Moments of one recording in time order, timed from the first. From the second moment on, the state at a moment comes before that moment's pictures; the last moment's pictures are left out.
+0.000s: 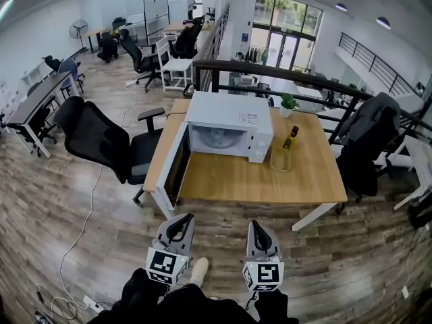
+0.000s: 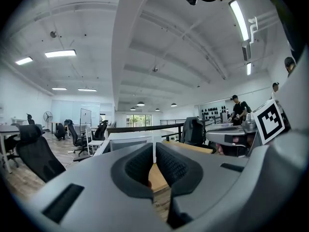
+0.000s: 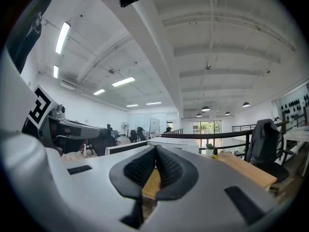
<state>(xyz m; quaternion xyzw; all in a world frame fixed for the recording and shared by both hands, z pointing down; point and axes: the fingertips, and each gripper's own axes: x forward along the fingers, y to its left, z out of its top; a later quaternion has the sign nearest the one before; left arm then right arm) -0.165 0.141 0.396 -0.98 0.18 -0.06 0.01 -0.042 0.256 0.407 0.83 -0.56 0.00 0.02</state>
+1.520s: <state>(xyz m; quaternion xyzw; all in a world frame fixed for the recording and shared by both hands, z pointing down) 0.029 -0.112 0.415 -0.98 0.17 -0.06 -0.01 0.143 -0.008 0.416 0.82 -0.56 0.02 0.04</state>
